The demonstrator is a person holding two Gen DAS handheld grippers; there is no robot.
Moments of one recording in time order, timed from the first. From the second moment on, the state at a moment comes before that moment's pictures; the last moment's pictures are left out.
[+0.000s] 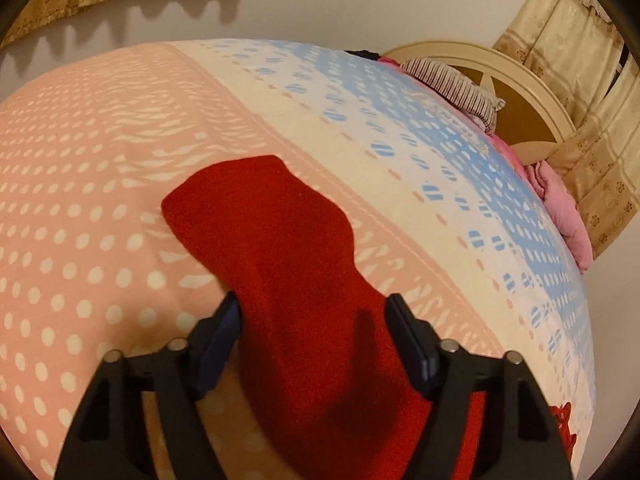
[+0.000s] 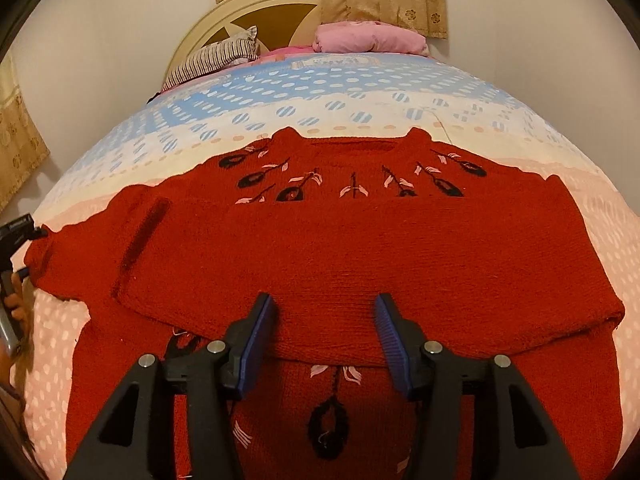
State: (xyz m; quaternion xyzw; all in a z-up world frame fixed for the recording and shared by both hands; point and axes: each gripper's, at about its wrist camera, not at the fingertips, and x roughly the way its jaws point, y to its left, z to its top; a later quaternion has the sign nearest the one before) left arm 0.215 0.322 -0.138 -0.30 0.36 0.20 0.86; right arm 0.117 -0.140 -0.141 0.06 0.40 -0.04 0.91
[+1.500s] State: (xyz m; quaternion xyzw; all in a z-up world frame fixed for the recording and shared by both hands) left arm 0.113 0.076 -0.098 -0.01 0.38 -0.09 0.92; right arm 0.113 -0.179 -0.131 0.20 0.39 0.02 0.90
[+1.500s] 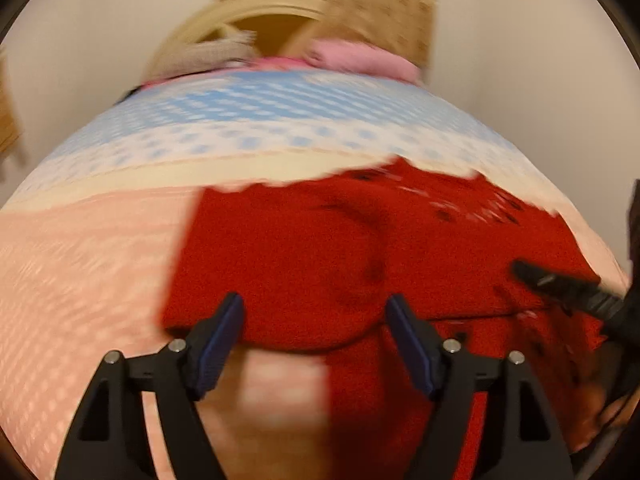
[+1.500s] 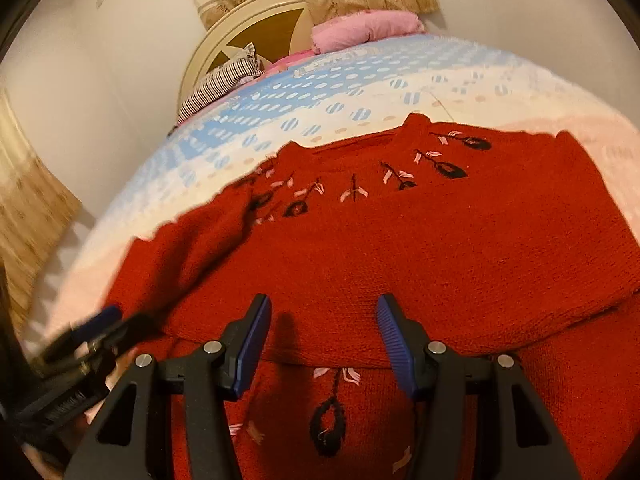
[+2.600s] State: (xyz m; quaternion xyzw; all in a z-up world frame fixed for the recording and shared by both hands) left arm 0.121 0.150 -0.129 -0.17 0.40 -0.01 0.90; right arm 0.165 -0.128 -0.024 0.11 0.32 0.10 0.94
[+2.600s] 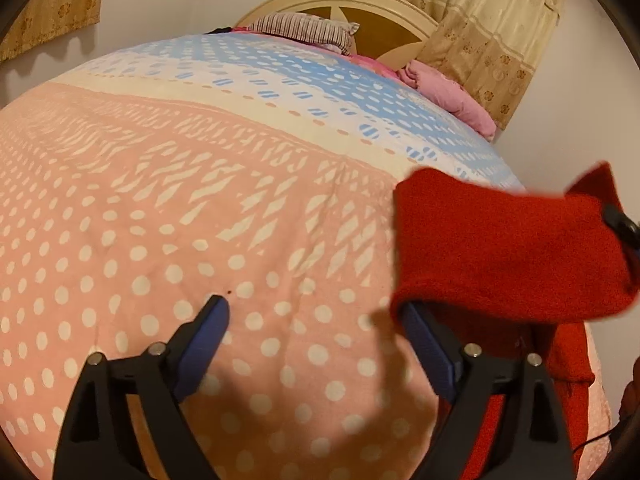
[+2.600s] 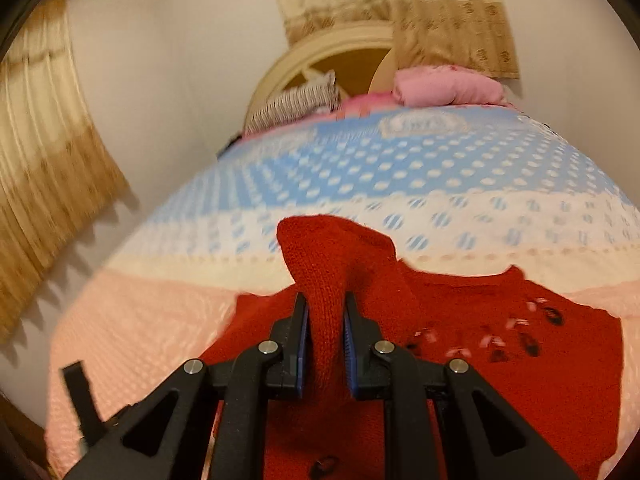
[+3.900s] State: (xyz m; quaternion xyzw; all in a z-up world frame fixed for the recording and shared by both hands) left arm 0.151 0.138 -0.091 -0.20 0.39 -0.06 0.90; right arm 0.149 -0.134 -0.121 0.13 0.42 0.08 0.90
